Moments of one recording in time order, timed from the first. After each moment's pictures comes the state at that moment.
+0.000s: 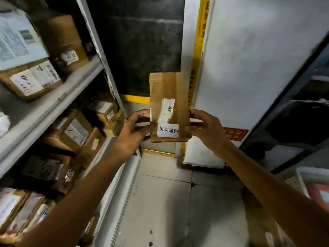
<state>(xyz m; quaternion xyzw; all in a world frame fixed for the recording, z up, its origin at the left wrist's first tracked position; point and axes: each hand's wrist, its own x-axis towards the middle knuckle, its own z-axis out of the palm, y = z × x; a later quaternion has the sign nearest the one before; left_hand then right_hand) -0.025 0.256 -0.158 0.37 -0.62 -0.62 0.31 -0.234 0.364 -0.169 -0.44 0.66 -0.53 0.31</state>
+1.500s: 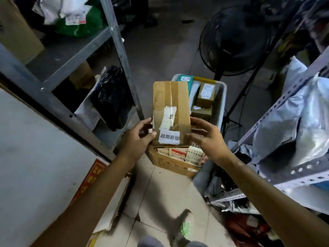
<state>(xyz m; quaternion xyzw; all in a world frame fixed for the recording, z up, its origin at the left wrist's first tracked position) -0.553 0.471 -0.251 -0.07 -0.76 -0.61 -0.23 -0.462 0.691 -0.249 0.15 0.73 -0.66 -0.06</state>
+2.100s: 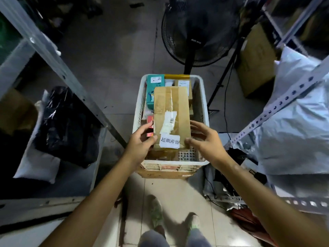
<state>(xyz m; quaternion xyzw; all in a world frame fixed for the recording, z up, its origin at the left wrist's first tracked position) -0.713 0.585 -0.319 -0.12 -0.71 -0.59 -0.36 -0.564 0.758 -0.311 0.31 0.72 -0.61 -0.12</state>
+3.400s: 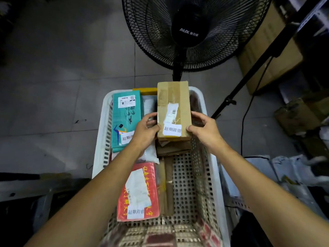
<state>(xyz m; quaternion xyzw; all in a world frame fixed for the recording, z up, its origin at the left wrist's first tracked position) -0.943 0.911 -0.540 -0.11 -0.73 -0.53 -0.42 -0.789 1.052 -0.523 0.47 0.63 -0.60 -0.11</state>
